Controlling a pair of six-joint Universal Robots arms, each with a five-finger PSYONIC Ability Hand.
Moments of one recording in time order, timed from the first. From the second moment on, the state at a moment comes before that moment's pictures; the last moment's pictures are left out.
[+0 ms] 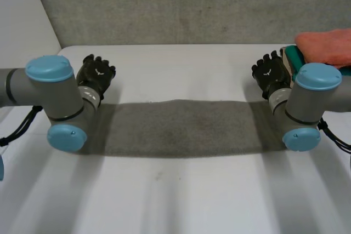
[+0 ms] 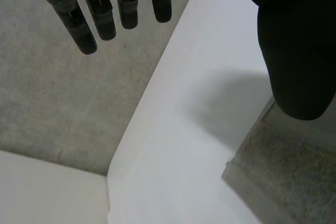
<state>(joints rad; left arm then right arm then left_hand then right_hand) 4.37 -2.33 -1.15 3.34 -1.65 3.97 1.87 -0.69 1.08 -0.30 1.56 2.26 0.20 0.22 0.21 0.21 0.05 0.22 0.21 0.21 0.20 0.04</state>
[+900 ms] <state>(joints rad) 4.37 -1.91 -1.64 3.39 -1.50 3.61 1.55 -1.06 1.65 -0.13 1.21 2.51 0.20 0.21 0.21 0.20 0.05 1.10 1.17 1.18 1.19 0.98</state>
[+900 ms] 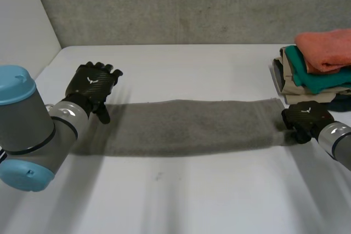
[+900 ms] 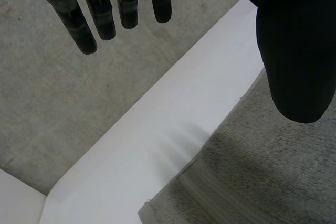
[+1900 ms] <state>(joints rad) 4.46 -1.71 -1.77 3.39 -1.49 3.54 2.44 -0.84 1.37 -0.33 1.27 2.32 0.20 0.21 0.21 0.20 0.05 0.36 0.37 0.40 0.40 0.20</state>
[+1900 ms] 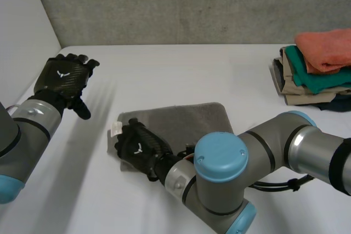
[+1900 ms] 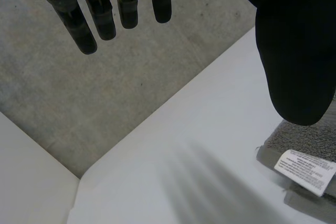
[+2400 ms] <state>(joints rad) 4.41 -1.71 -1.76 3.39 -1.49 3.54 2.02 -1.11 1.72 -0.25 1.36 2.52 0.20 0.21 0.21 0.20 0.05 0.95 0.96 0.94 0.94 0.76</state>
